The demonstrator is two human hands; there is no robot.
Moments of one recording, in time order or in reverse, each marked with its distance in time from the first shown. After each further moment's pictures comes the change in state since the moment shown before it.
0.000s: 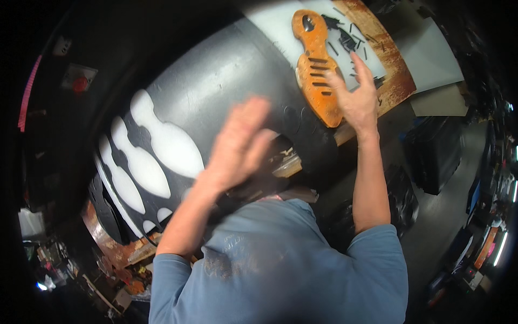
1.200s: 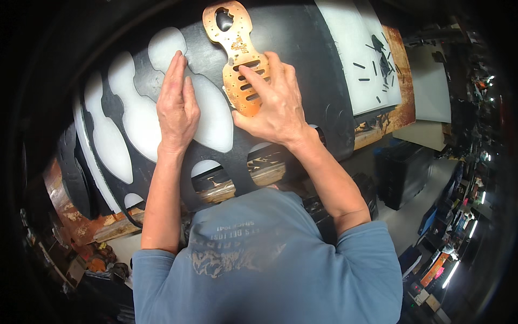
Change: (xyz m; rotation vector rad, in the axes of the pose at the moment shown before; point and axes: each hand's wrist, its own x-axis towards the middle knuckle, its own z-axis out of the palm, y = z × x) left_hand -0.074 -0.105 -0.093 0.269 0.622 -0.243; right_hand -0.076 -0.159 0.169 -0.129 -0.371 -0.635
